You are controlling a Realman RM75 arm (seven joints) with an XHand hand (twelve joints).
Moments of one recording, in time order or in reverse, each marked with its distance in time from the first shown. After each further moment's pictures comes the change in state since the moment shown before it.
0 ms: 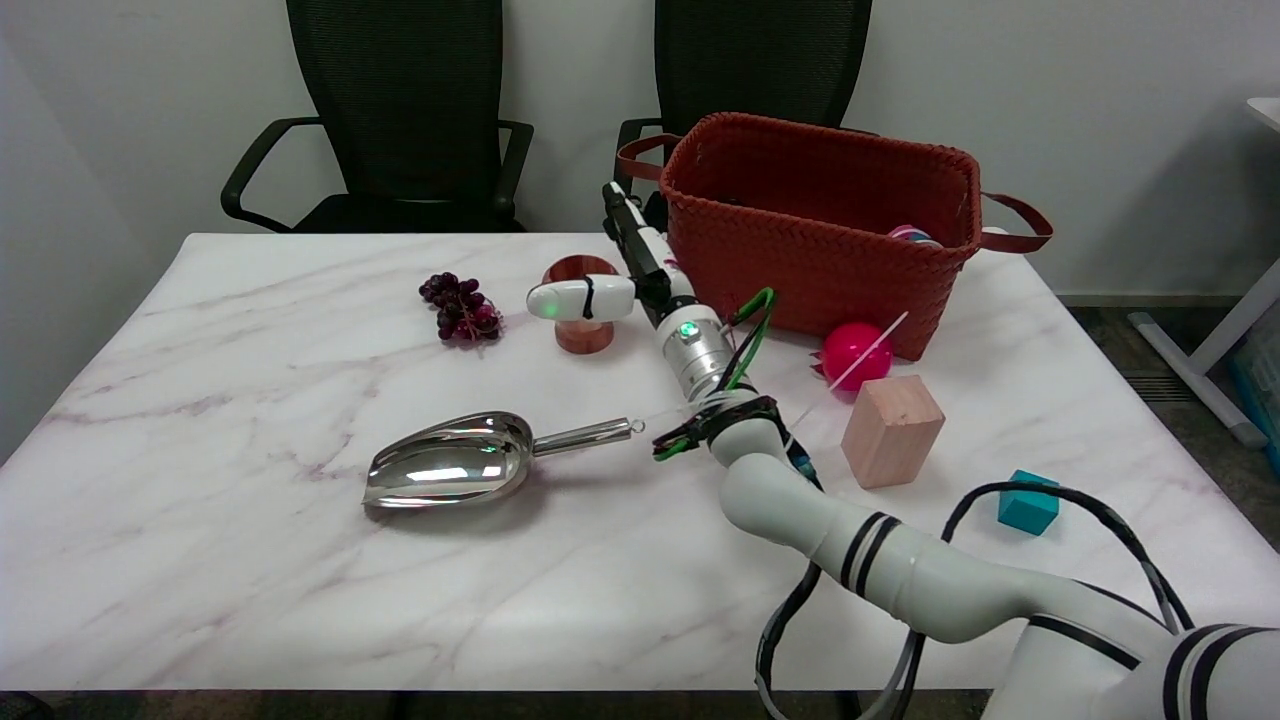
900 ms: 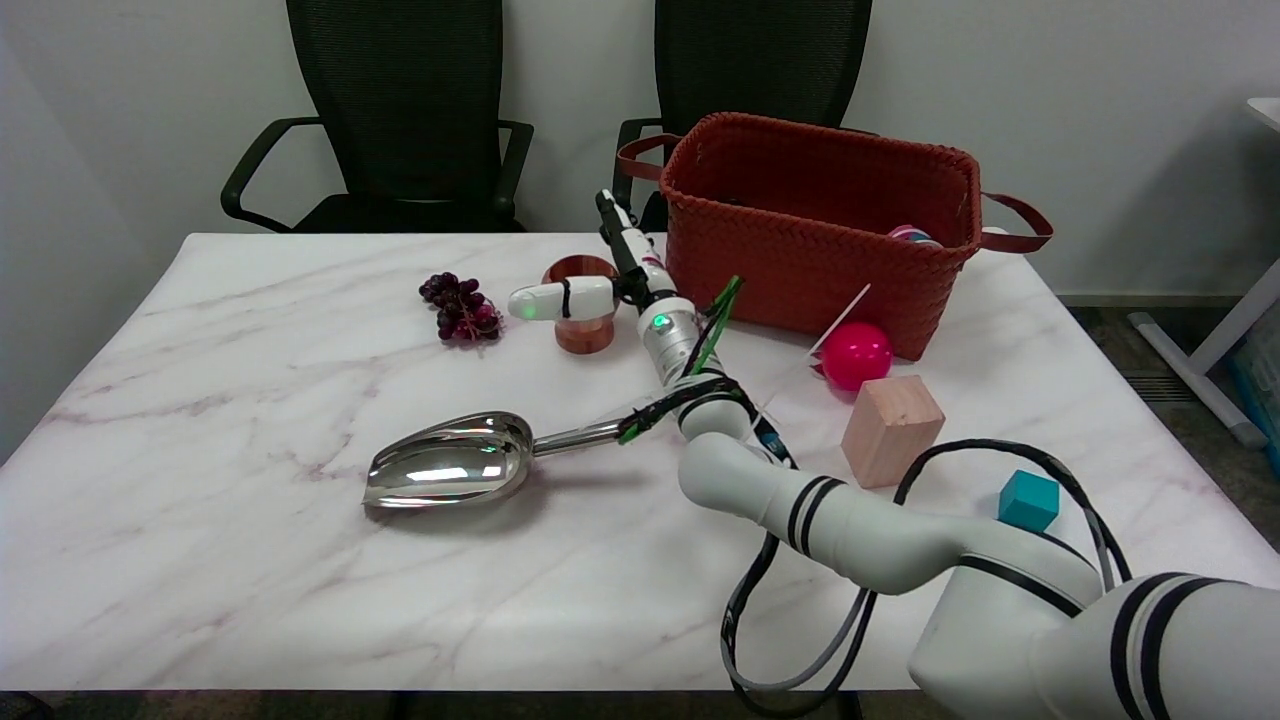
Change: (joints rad) arm 0.177 -0.112 -0.058 -0.365 -0.054 0.049 0.026
